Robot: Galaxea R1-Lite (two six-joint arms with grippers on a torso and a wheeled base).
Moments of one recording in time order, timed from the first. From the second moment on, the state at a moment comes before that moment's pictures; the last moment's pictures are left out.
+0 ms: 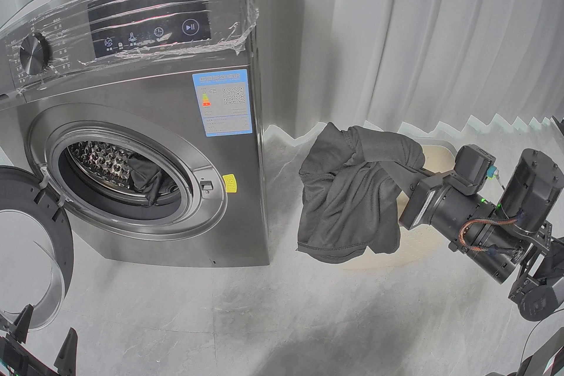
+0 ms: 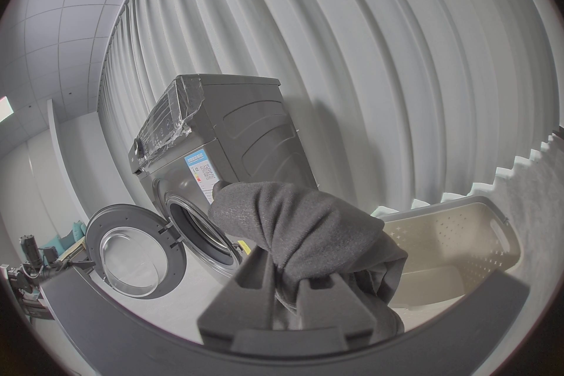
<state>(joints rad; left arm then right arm) -0.01 0.02 -0.02 0.00 -0.02 -0.03 0.70 1.62 -0.49 -1.22 -0.16 0.21</state>
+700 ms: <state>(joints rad) -0.01 0.02 -0.02 0.00 -0.02 -0.03 0.70 1.62 -0.48 -1.22 -0.15 0.21</state>
